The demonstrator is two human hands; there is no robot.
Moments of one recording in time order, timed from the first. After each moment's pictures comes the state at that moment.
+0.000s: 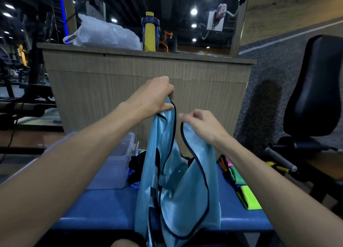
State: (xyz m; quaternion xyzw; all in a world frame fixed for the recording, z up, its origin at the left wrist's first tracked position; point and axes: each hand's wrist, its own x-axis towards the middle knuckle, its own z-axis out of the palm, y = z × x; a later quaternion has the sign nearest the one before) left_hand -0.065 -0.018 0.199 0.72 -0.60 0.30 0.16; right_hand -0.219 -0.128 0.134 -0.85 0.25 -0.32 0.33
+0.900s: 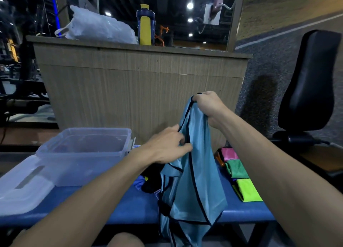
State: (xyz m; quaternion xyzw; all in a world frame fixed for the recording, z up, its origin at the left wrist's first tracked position) left_hand -0.105 -0.030 0.083 0.75 -0.63 0.02 0.19; right_hand -0.195 -0.167 0.162 -0.72 0.31 -0.37 0.49
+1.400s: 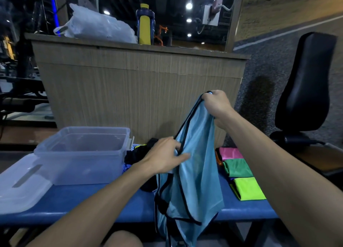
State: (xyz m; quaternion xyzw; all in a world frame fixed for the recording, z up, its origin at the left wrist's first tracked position) left_hand -0.104 -0.030 0.041 0.72 -0.62 0.03 0.31; right_hand -0.210 -0.182 0.159 -0.73 0.33 -0.43 0.42
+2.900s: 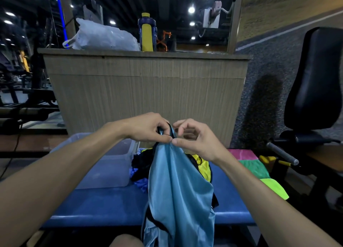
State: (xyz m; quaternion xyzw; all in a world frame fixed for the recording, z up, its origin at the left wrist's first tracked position) left_hand -0.055 0.004 0.146 0.66 -0.74 -0.04 0.14; right_hand -0.230 -0.134 0.077 -0.84 0.00 -0.35 0.41
